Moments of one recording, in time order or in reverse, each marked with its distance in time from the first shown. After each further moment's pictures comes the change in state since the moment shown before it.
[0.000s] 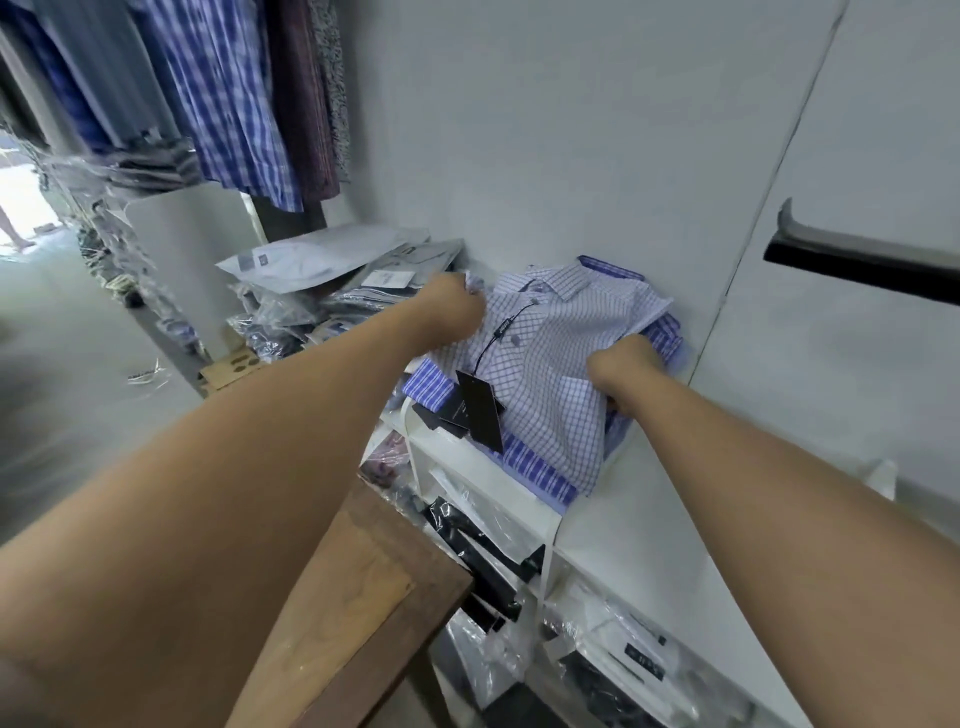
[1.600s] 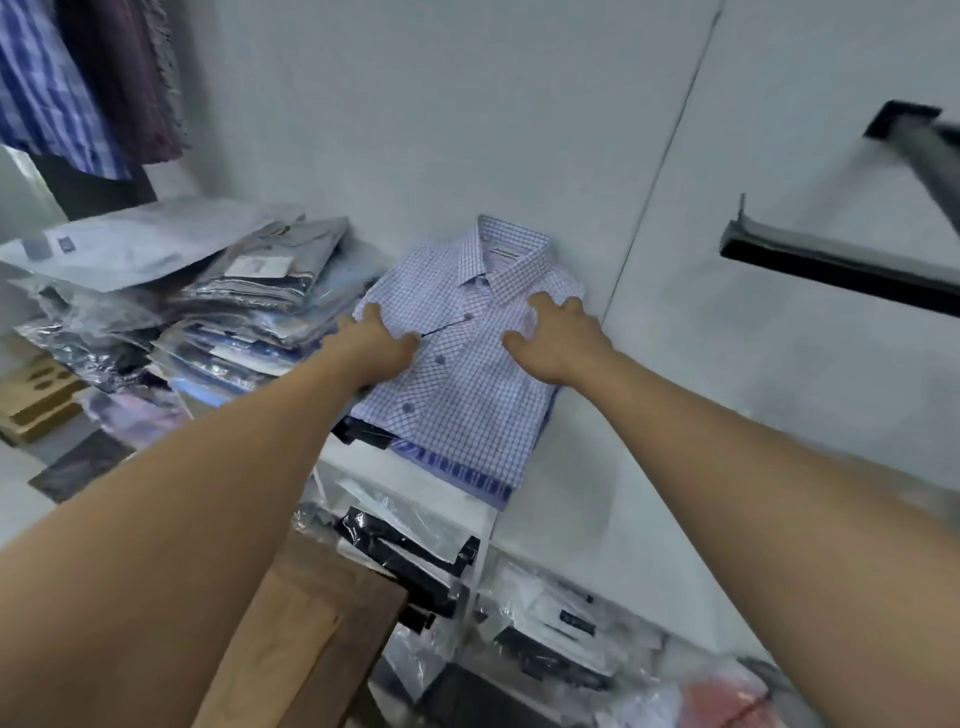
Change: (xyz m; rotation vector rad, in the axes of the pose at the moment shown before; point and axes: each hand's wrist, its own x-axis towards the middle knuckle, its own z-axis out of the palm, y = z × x) left_hand 0.061 -0.062 0.054 0.260 -0.124 0.008; right_hand -0.003 -0.006 -0.019 -0.595 0.031 -0.239
